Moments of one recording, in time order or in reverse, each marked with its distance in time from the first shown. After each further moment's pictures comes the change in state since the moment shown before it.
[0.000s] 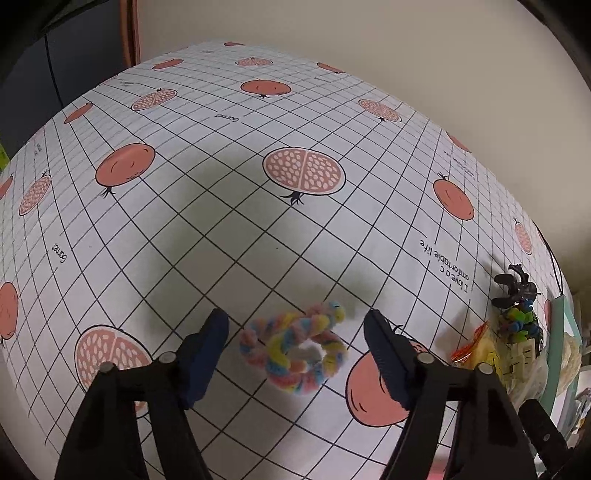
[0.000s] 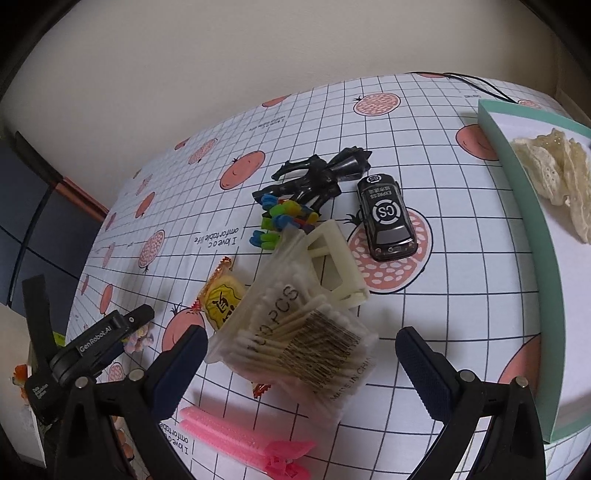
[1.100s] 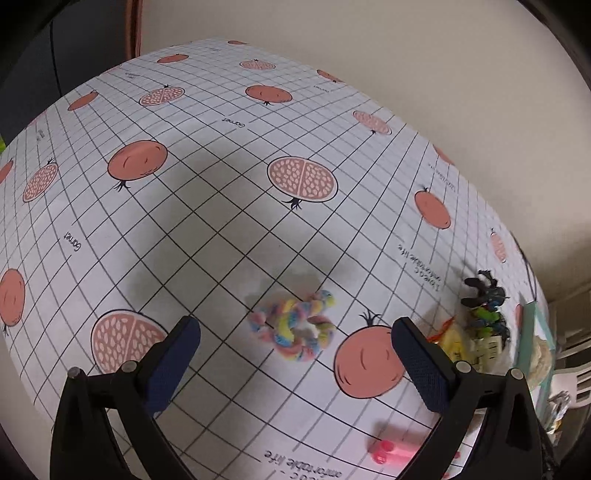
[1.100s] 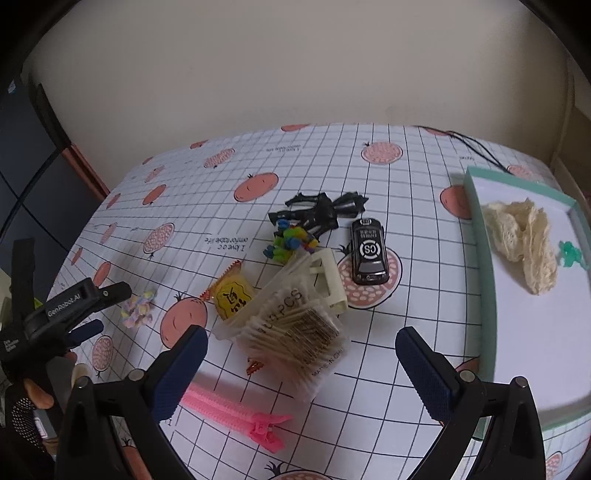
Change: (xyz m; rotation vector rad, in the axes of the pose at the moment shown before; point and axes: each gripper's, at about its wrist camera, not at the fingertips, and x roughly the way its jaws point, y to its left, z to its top) left arm -0.024 0.015 0.002 -0.038 0.026 -0.084; right arm -0.046 0.017 -0.006 -0.173 -0.066 -0.088
